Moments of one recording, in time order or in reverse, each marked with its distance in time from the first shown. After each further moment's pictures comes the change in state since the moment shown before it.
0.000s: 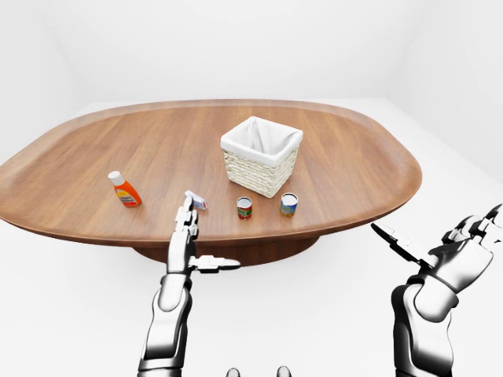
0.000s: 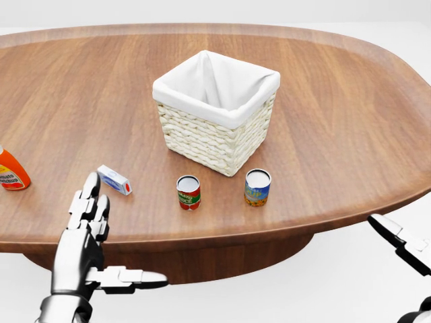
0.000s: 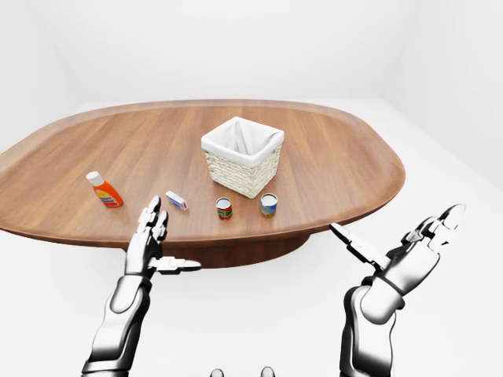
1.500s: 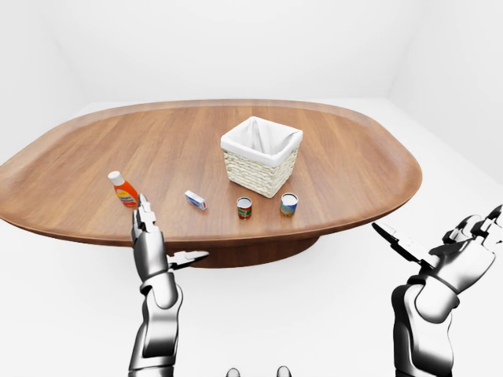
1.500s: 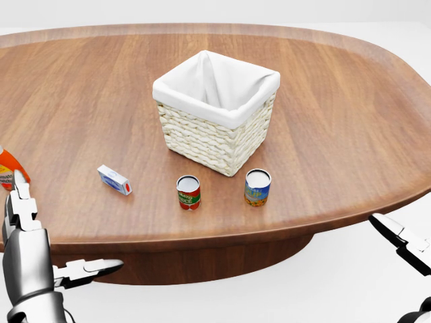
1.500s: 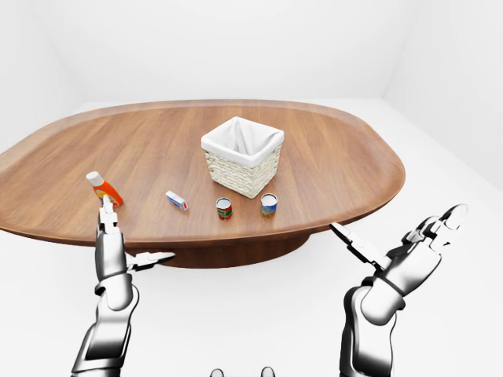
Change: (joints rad) left arm -0.009 0.031 0.046 -0.016 0.543 0.105 0.441; right arm 0.002 0.002 0.001 -0.005 0.014 -0.017 0.000
